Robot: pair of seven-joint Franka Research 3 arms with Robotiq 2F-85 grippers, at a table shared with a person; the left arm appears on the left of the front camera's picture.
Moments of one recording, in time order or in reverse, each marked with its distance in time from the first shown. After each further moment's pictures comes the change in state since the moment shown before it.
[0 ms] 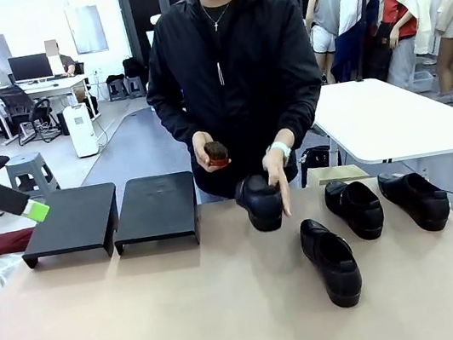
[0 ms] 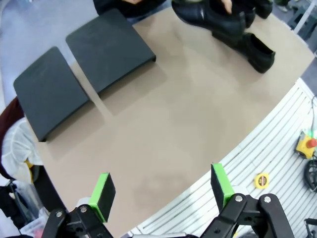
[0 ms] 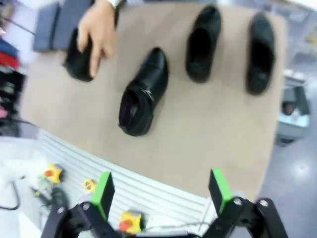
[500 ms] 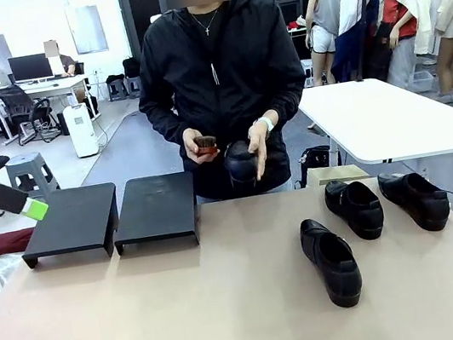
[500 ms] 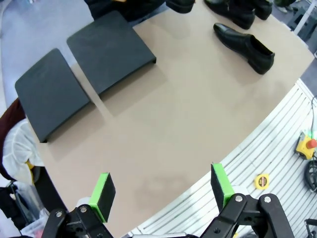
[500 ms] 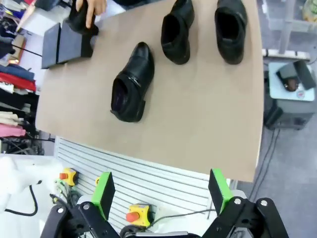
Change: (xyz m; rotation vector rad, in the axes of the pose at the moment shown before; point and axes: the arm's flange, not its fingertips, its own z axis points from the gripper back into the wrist) left arm 0.000 -0.001 0.003 0.003 -0.008 -0.003; right arm -0.071 -0.069 0.034 0.073 -0.053 -0.141
